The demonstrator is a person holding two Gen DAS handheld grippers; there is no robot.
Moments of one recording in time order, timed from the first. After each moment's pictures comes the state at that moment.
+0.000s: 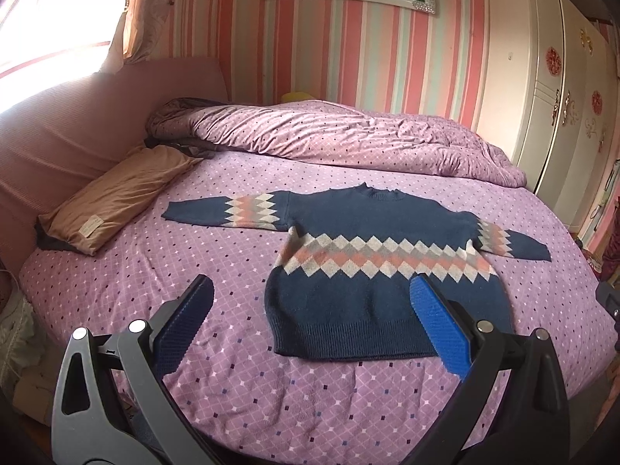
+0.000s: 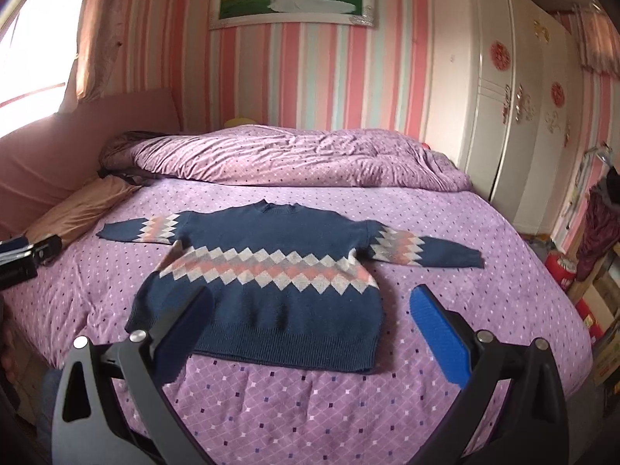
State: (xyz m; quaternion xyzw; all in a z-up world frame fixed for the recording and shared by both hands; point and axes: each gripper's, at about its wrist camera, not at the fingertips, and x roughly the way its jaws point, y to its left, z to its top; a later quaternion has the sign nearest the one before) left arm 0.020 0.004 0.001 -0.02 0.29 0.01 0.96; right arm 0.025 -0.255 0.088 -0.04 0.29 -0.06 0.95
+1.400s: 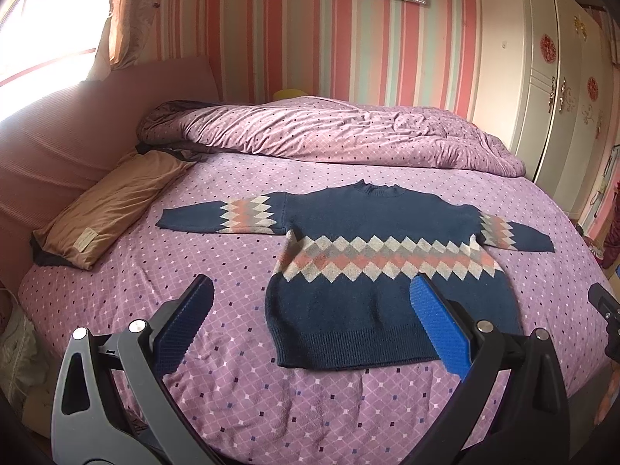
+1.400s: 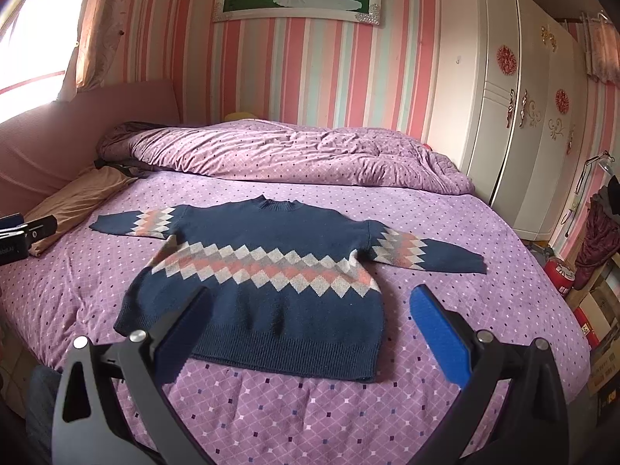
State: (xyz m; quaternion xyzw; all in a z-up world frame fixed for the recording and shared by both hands) left arm 0.048 0.002 0.004 0.00 0.30 -0.01 0.95; right arm 0.047 -0.252 0.074 -0.05 0.30 -0.07 0.95
